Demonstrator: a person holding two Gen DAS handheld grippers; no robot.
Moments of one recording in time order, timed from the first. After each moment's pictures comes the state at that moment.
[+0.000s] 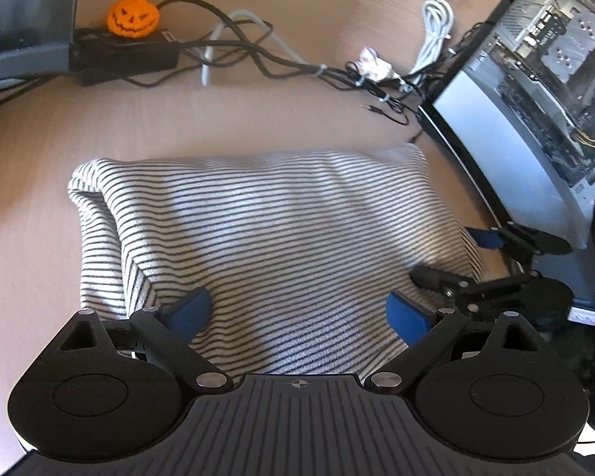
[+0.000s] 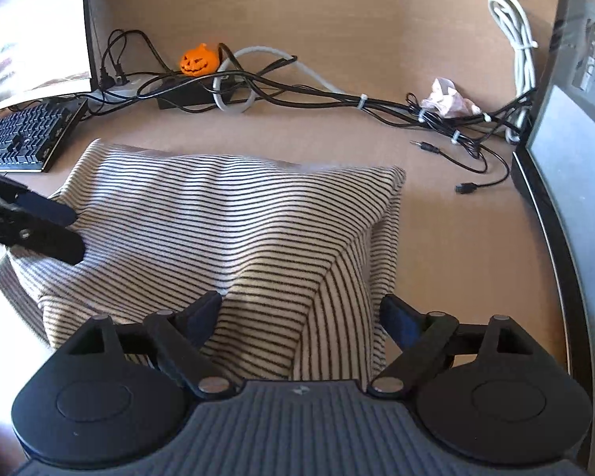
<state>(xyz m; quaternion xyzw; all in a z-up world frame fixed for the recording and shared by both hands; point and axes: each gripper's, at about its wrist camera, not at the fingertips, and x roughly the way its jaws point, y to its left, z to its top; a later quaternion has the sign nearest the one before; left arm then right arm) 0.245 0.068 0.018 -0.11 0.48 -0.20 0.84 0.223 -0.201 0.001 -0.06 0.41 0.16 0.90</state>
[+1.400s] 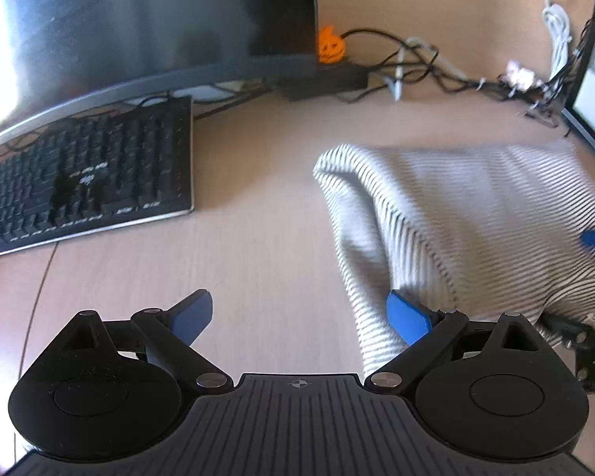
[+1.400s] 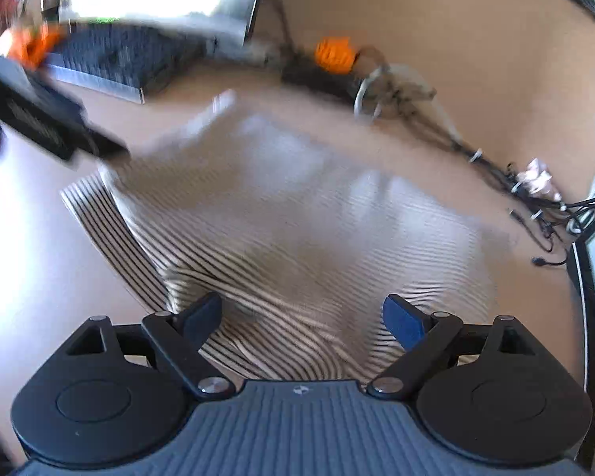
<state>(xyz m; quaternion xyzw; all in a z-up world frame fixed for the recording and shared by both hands) 0.179 0.124 0.021 0.02 0.45 0.04 0.89 0.178 -0.098 -0.001 -0.21 0.38 0.23 0.87</state>
